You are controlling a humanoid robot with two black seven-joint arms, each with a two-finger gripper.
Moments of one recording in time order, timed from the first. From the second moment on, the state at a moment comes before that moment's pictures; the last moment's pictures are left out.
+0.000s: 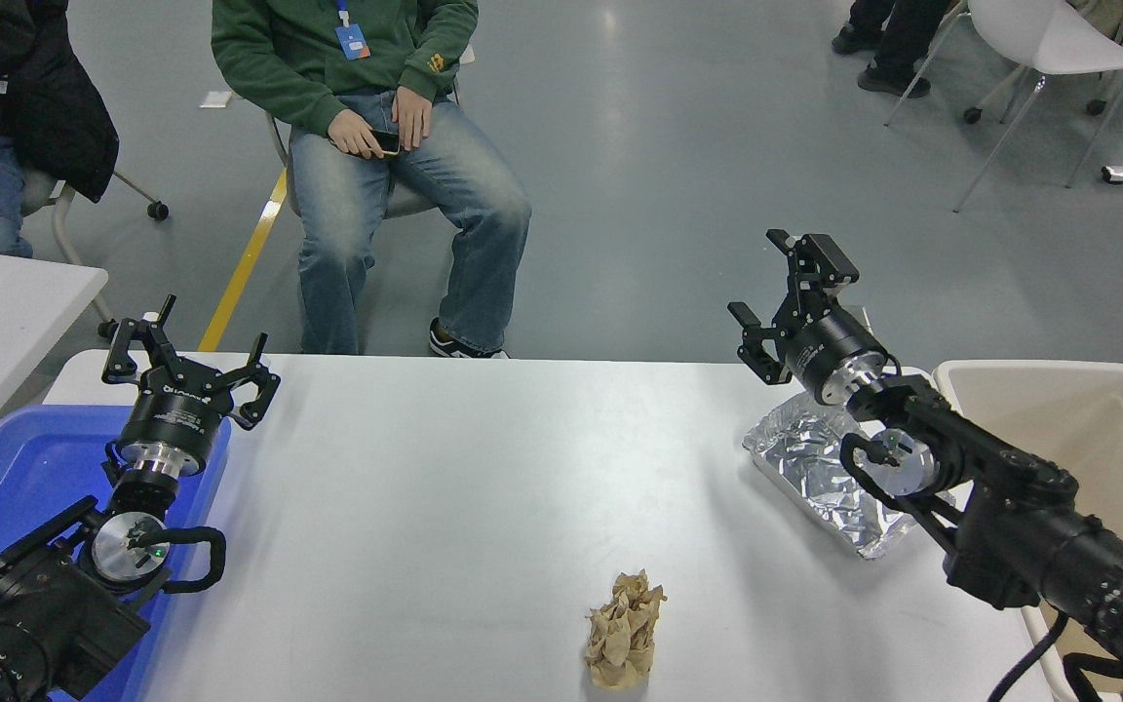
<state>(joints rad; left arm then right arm) -0.55 0.33 -0.83 -0.44 -0.19 -0.66 -0.49 0.82 -0.28 0.52 0.70 -0.26 0.12 0.42</state>
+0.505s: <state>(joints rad) -0.55 0.33 -0.83 -0.45 -0.19 -0.66 -0.49 0.90 -0.46 0.30 0.79 -0.26 0.12 0.42</state>
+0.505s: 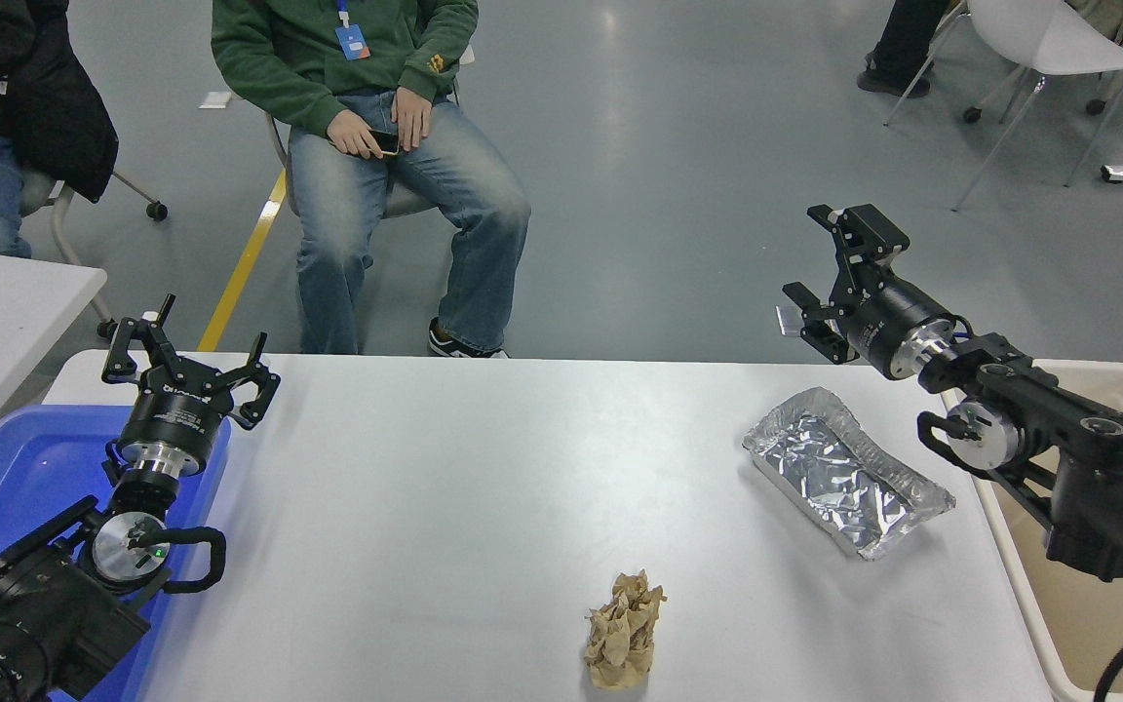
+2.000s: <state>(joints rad) -0.55 0.33 -0.83 -0.45 -0.19 -0.66 -0.49 1.30 -0.83 -0.59 1.21 -0.26 0.10 0.08</state>
